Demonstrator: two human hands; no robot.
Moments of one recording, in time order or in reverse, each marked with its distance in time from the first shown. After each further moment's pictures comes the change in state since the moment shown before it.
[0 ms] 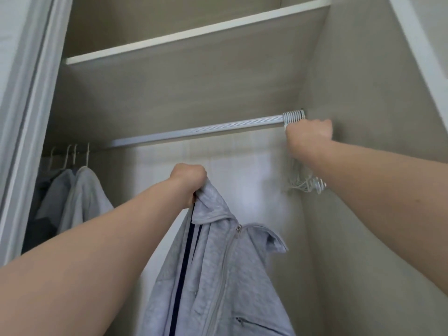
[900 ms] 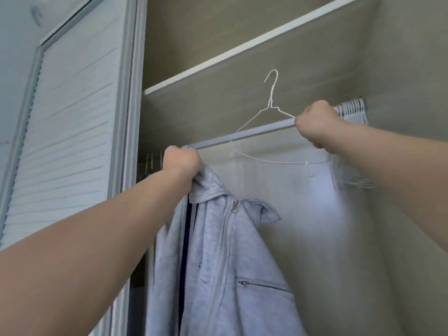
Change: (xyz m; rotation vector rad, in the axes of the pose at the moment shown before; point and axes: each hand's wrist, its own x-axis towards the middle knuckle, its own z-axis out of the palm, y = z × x) left_hand -0.046 0.049 -0.108 0.135 0.513 0.233; right_hand -0.006 -0.042 -0.052 1.345 -0.151 0.031
